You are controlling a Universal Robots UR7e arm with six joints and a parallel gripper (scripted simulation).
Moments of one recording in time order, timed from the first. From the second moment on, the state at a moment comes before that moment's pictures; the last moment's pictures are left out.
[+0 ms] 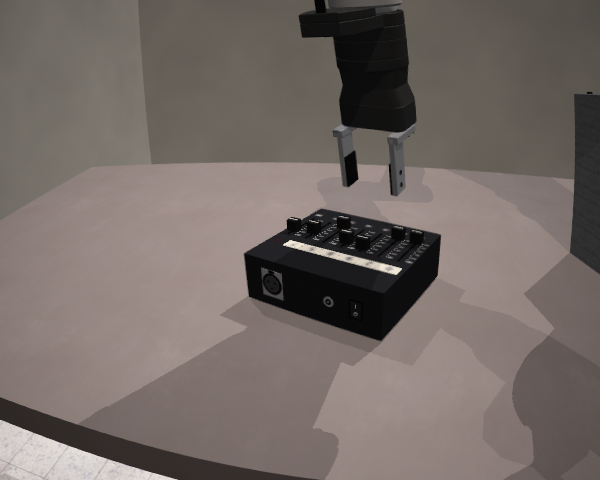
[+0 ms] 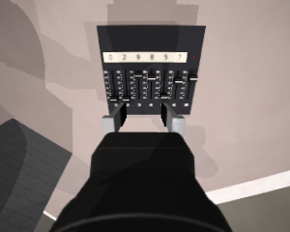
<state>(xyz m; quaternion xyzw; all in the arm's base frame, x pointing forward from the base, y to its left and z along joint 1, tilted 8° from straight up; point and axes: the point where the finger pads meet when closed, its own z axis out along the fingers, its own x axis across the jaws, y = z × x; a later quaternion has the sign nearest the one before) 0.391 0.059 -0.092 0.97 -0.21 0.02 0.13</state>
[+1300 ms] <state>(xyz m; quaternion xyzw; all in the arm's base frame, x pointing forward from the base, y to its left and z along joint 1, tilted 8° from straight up) 0.391 0.060 -0.091 0.97 -0.19 0.02 0.13</state>
